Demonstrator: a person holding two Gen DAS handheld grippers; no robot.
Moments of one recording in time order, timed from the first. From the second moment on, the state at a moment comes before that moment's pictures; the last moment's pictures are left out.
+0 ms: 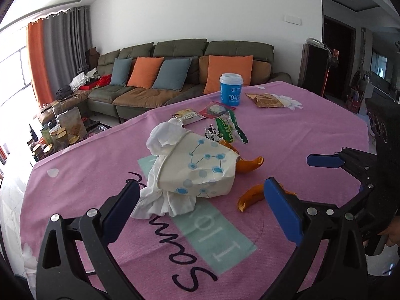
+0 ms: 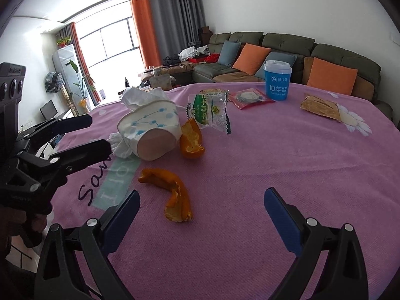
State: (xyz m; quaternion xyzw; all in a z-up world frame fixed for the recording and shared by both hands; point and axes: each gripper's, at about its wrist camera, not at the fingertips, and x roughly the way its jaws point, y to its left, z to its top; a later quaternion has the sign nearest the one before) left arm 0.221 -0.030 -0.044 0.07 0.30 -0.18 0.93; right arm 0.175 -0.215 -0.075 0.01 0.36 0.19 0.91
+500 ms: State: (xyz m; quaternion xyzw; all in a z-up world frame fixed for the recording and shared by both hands) left arm 0.273 -0.058 -0.067 0.13 0.32 -0.21 0.91; right arm 0.186 -0.201 -0.079 -0.02 0.39 0.22 0.89
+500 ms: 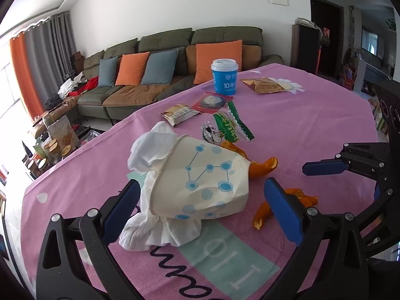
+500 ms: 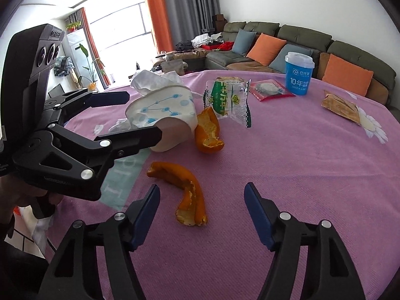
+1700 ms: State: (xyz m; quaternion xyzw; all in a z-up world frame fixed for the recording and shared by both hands) left arm 0.221 -0.071 -0.060 0.16 0.29 -0.24 0.91; right arm 0.171 -0.219 -0.075 0.02 0.39 0.23 0.89
